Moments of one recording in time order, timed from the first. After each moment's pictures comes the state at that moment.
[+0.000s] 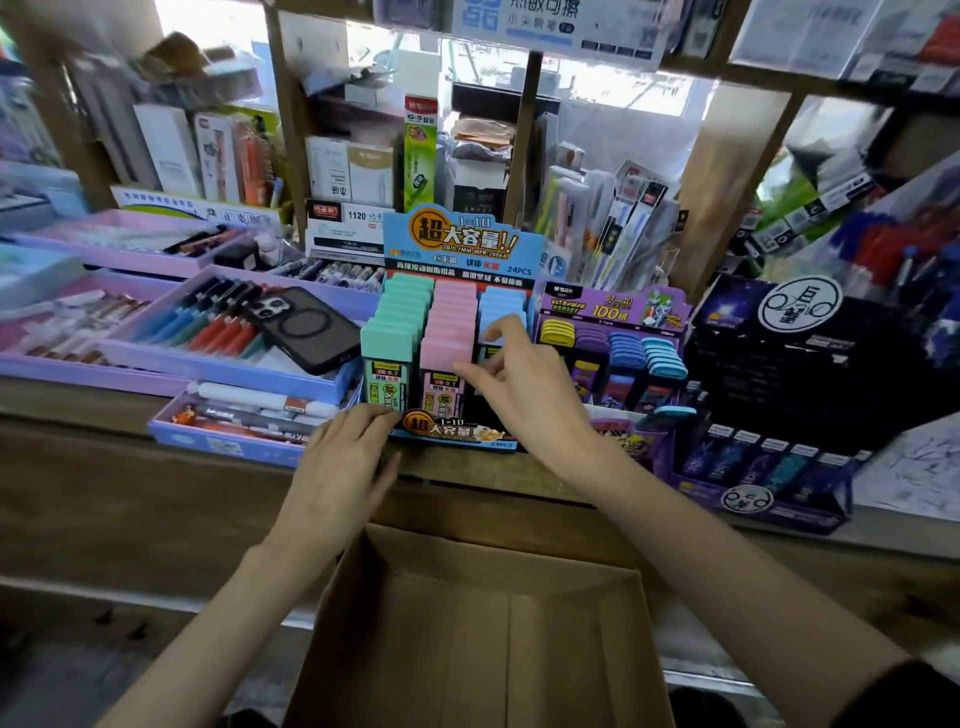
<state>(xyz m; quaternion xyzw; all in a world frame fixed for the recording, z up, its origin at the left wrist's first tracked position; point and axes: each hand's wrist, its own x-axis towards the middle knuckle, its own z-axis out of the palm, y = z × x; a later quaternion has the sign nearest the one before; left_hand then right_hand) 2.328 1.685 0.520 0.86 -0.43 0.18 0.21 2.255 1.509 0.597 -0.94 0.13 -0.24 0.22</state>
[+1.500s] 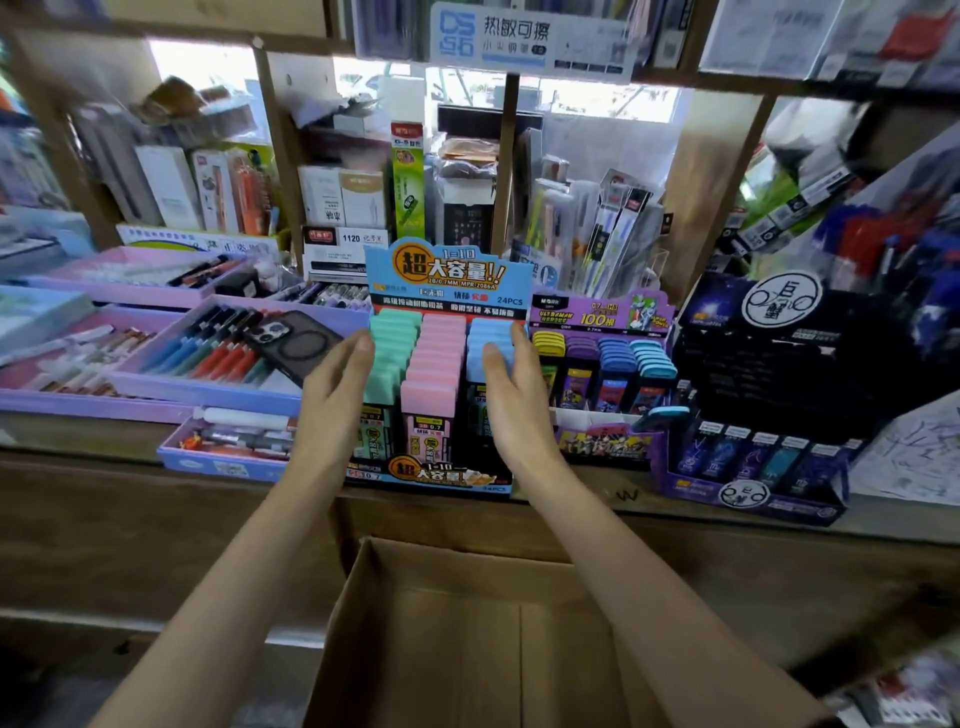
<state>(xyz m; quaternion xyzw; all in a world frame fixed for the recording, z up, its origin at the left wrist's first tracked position) 2.352 1.658 0.566 0.68 -0.22 -0.04 0.70 2.261 1.522 0.581 -0.75 0.20 -0.30 0.55</state>
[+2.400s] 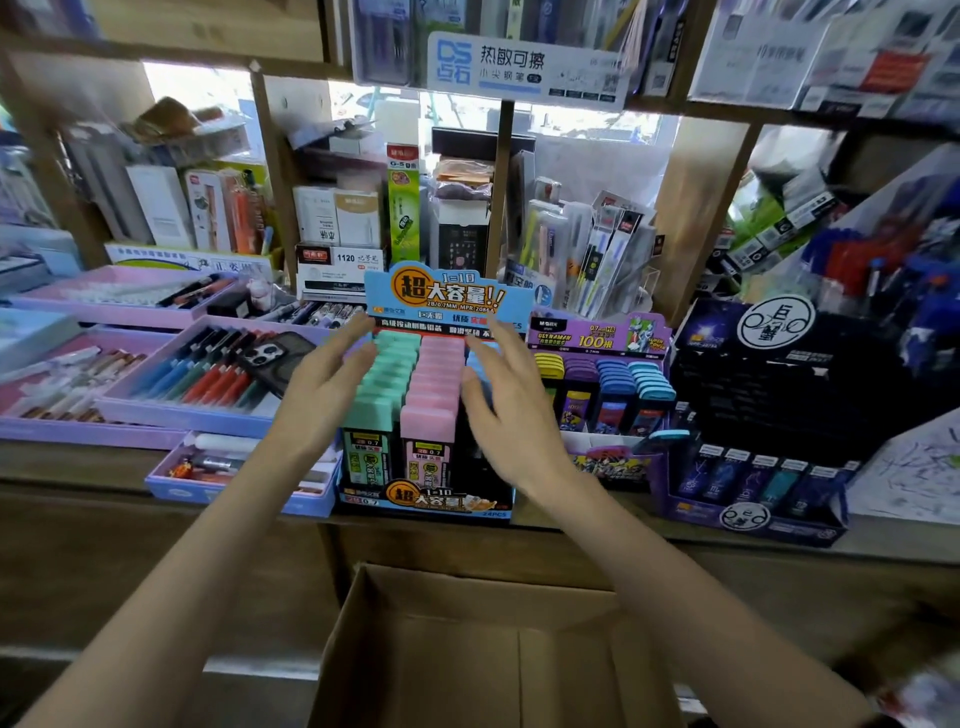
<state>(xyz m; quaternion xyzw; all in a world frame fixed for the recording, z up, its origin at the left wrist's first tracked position) 2.380 1.662 0.600 0.72 -0.33 -0.04 0.61 2.262 1.514 0.593 -0.91 0.10 -0.31 0.25</state>
